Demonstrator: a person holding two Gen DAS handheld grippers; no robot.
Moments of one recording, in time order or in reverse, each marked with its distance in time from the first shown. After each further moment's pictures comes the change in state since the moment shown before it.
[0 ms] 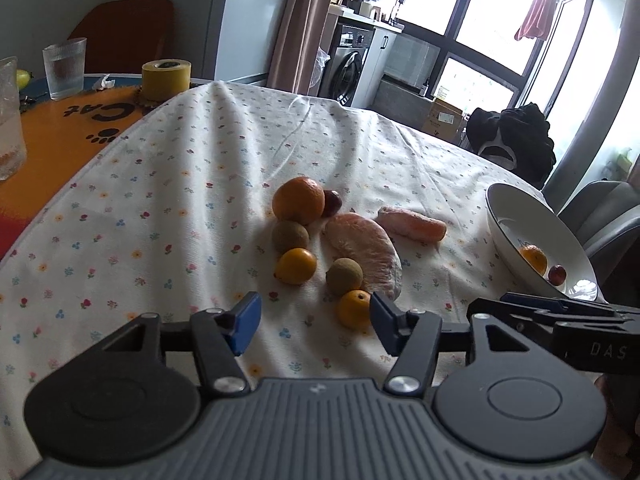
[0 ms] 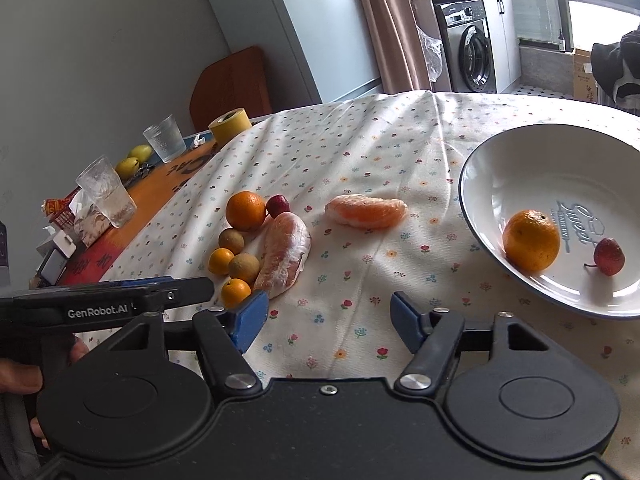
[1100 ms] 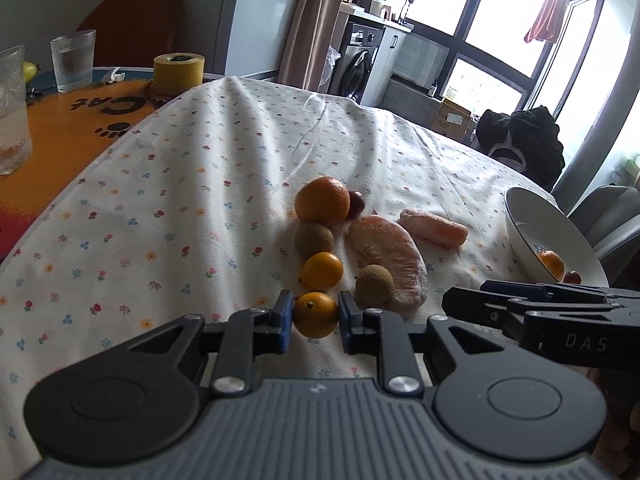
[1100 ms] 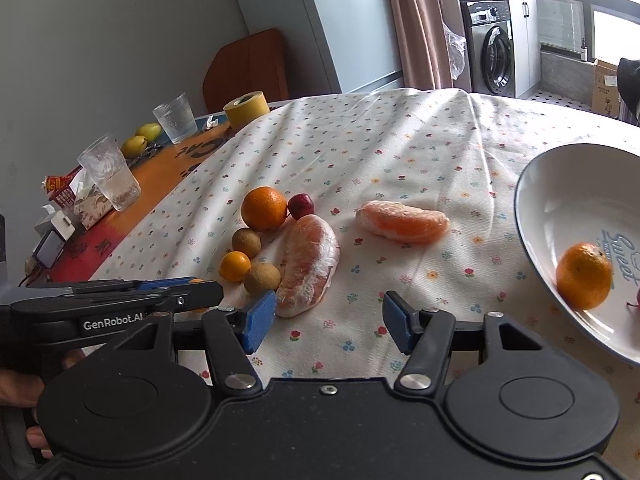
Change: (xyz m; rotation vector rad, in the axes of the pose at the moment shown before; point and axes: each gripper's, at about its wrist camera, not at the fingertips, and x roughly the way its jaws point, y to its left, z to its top) left arm 0.005 0.017 0.003 -0.027 -0.001 0.027; right arm 0.031 0.023 0.015 -0.074 0.044 0.009
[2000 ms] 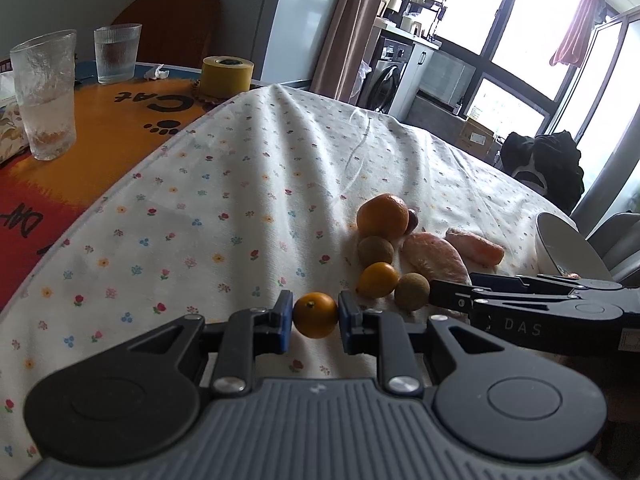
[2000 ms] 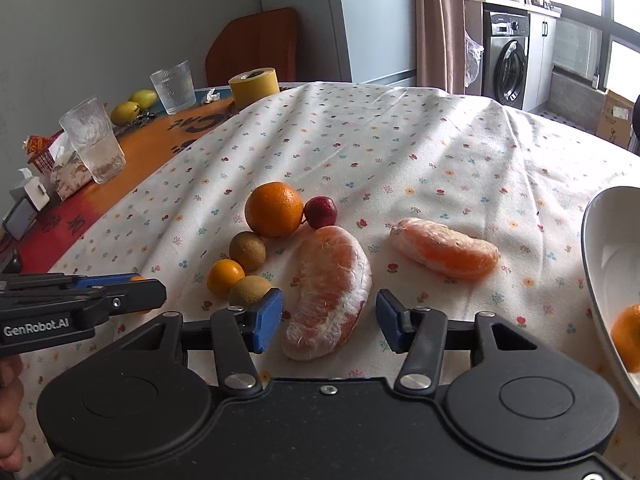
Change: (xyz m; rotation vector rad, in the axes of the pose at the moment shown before) left arm -0.012 0.034 0.000 -0.064 -0.032 0.042; right arm 0.048 0.032 0.013 -0.126 0.028 -0.071
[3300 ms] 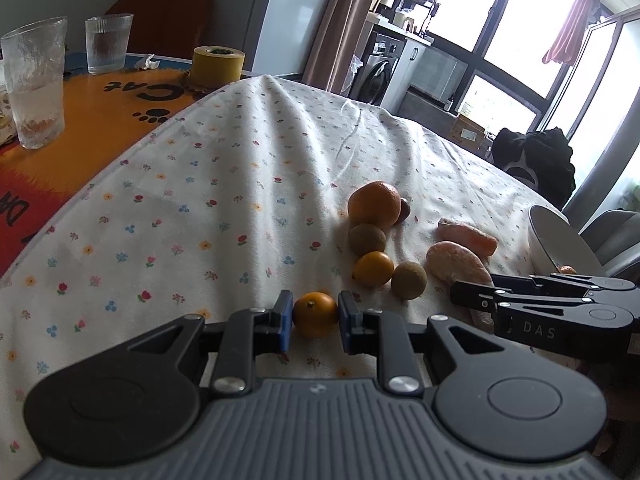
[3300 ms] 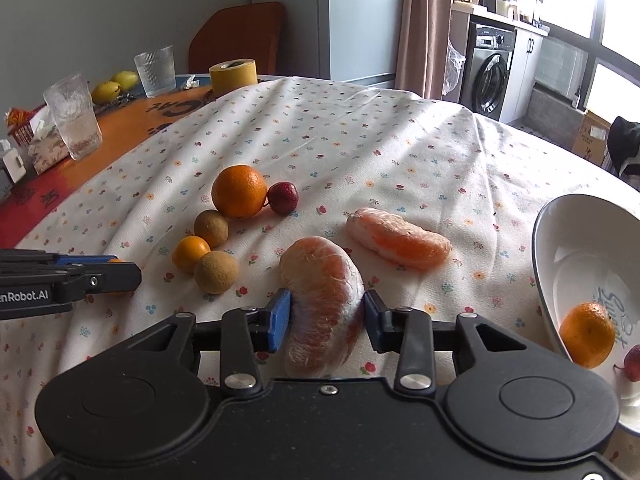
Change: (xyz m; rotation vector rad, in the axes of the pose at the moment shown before) left arm 0.005 -0.003 -0.007 -0.003 0.012 -0.032; right arm -0.014 -0.009 -0.008 -0.046 0.007 -0.084
